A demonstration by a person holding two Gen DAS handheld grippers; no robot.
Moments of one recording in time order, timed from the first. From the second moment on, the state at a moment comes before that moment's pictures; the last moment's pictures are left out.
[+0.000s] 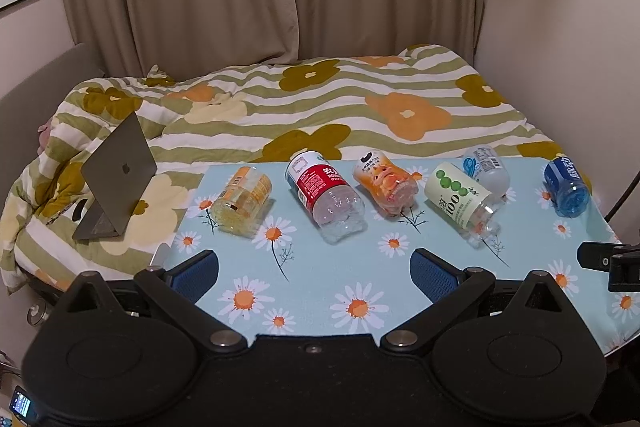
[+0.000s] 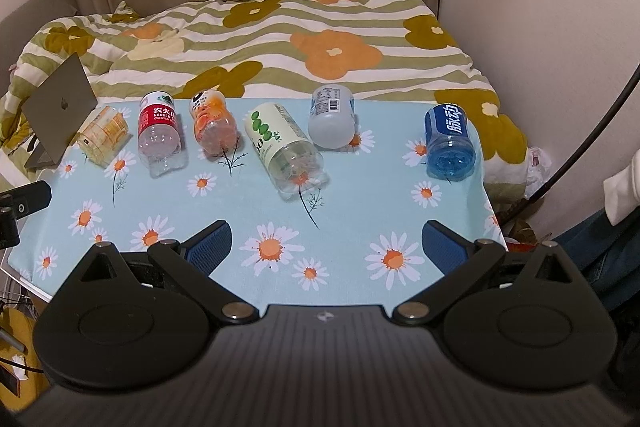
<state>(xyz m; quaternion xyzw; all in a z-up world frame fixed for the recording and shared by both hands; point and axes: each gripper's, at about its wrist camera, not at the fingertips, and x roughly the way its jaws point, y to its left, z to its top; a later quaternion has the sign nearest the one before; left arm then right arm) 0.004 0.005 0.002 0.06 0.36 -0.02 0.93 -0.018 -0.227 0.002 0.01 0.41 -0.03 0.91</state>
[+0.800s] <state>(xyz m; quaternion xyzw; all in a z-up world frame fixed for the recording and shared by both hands) 0.007 0.009 0.002 0.06 0.36 -0.02 0.93 -0.018 -0.223 0.002 0.01 0.41 -0.03 0.91</state>
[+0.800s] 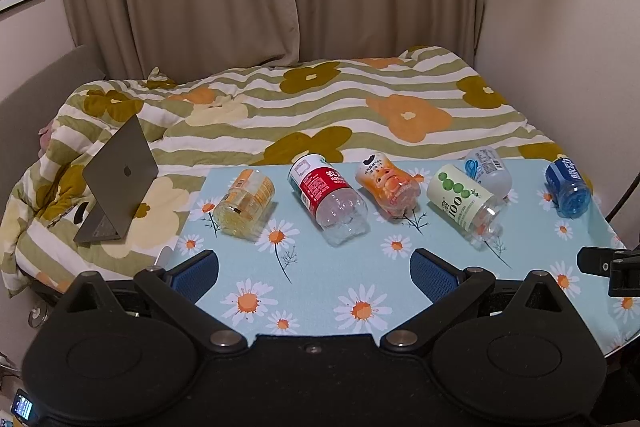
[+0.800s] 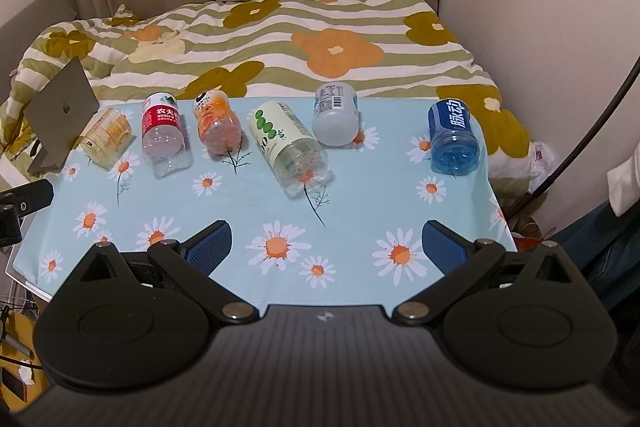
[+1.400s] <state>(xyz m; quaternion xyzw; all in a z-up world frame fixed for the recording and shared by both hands) 0.007 0.009 0.003 0.06 0.36 -0.02 0.93 -0.019 -0.224 0.003 0.02 0.41 -0.03 0.91</state>
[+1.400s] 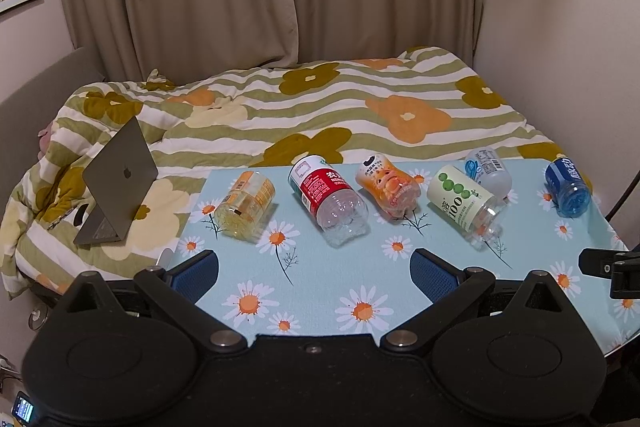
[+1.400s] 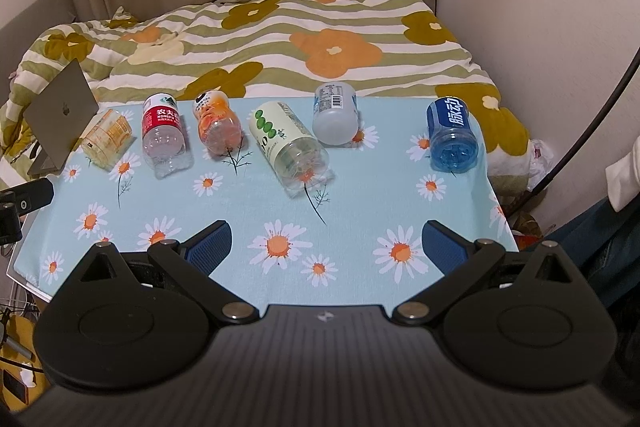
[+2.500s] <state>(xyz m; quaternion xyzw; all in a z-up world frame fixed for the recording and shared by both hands) 0.035 -0.018 -0.015 0.02 0.41 0.05 0.91 0.055 -0.280 -0.012 0.04 0.45 0.02 0.89</state>
